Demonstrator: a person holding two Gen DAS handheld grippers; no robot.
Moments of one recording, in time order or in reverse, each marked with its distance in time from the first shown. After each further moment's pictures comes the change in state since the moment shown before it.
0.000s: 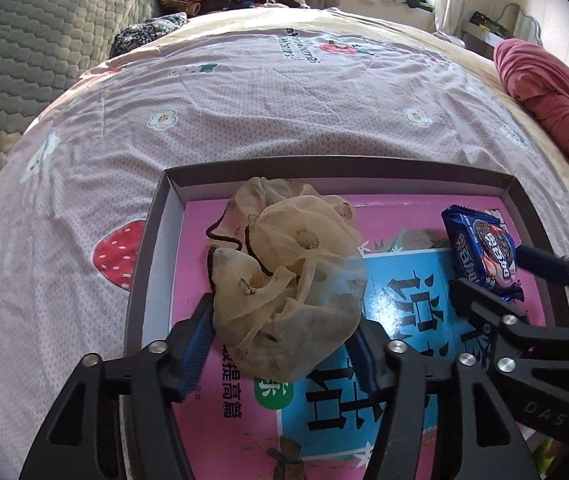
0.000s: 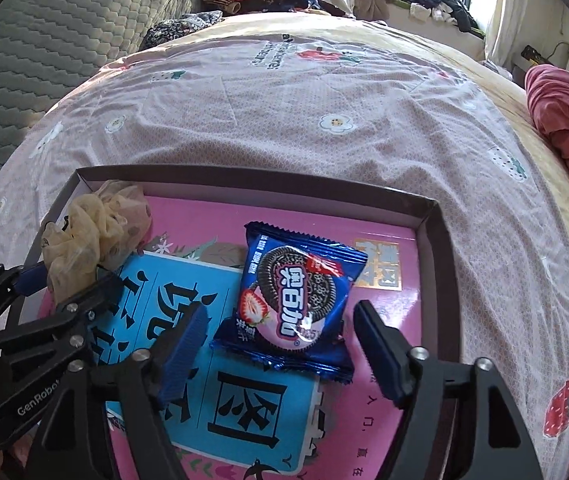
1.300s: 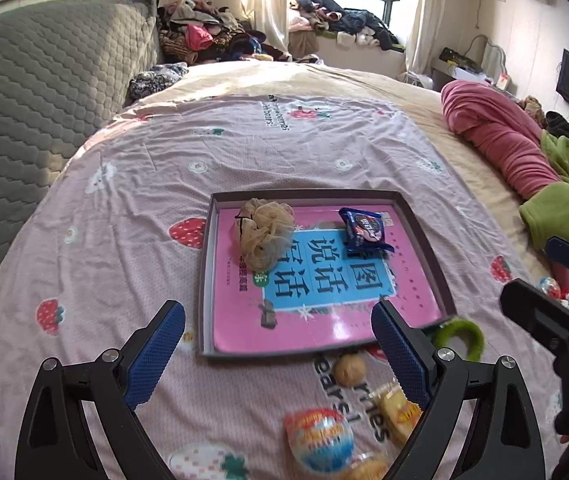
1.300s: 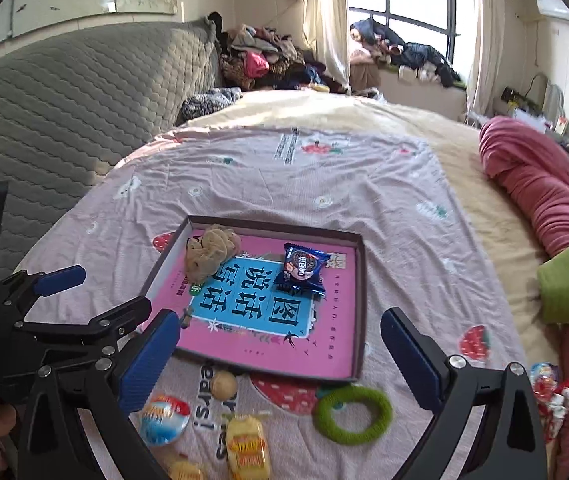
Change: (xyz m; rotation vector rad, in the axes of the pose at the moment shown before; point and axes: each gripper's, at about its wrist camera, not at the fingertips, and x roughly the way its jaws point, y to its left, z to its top) left arm -0.210 0.006 -0.077 -0.005 -0.160 -0.072; right arm -0.235 0.021 -0.080 -0.015 -0.262 0.016
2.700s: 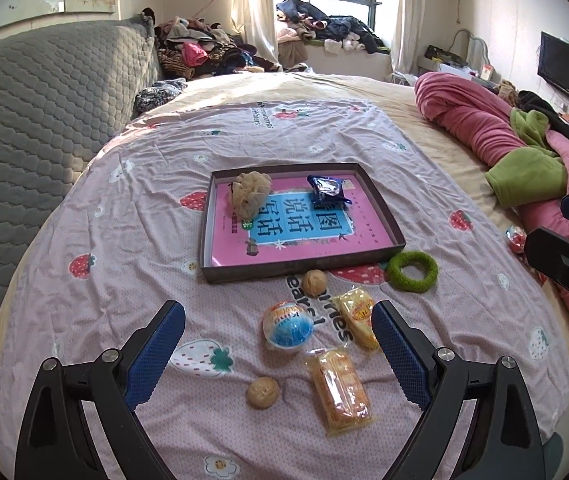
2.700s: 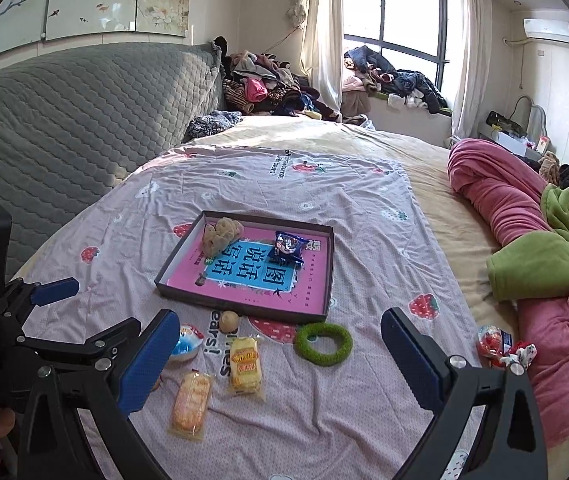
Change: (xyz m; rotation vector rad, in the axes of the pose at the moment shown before) left arm -0.106 -0.037 -0.094 0.058 -0.037 0.021; right arm -0.121 -0.002 -0.068 -0.029 -0.075 -0.038
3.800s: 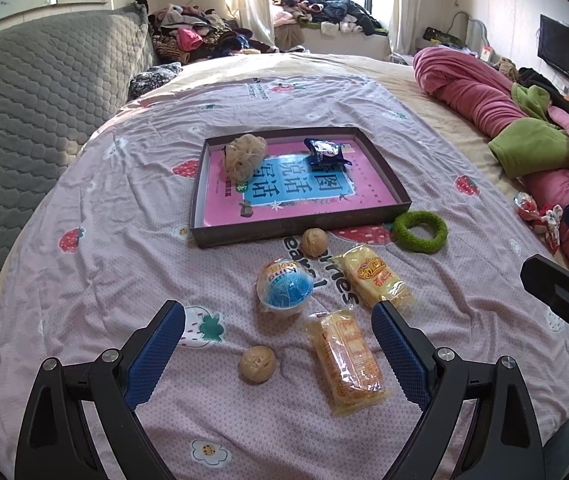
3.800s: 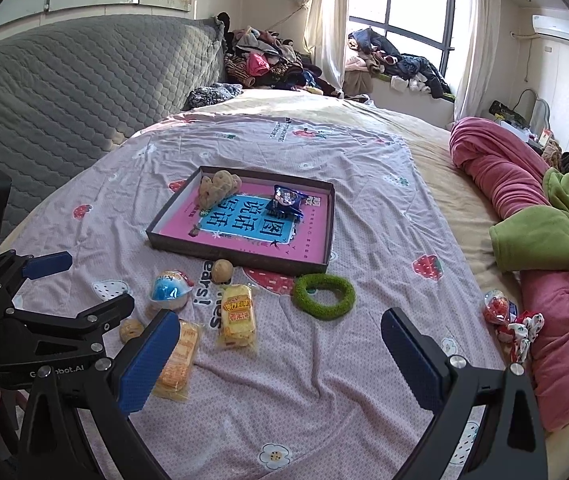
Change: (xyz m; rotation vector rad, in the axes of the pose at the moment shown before) left arm 0.030 -0.006 -0.037 0.021 0.056 0.006; right arm 0.025 0.003 -0.050 -0.028 0.080 -0.013
